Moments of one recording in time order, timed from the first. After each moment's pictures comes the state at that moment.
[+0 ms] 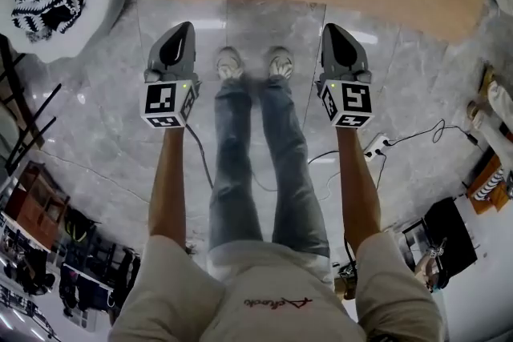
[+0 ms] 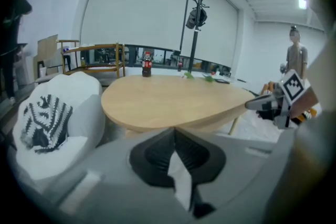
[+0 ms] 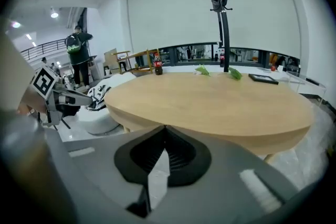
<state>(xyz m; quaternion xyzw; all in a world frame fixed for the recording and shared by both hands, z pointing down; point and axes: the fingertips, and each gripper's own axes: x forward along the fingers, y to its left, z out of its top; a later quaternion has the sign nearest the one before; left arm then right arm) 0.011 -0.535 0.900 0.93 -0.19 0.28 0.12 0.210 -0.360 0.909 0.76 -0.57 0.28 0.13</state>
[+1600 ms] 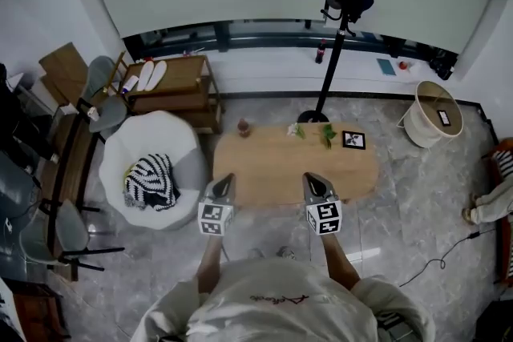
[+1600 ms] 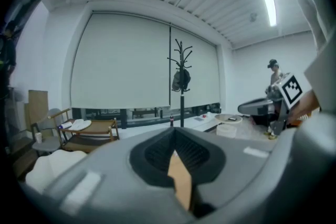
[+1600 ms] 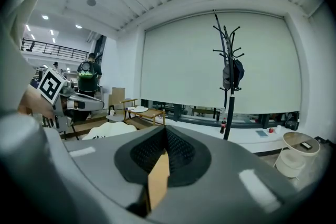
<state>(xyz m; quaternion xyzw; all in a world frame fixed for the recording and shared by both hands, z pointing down) 0.026 -0.518 0.313 0.98 -0.16 0.11 0.00 0.183 -0.360 0.314 0.79 -0.60 0.09 0.08</state>
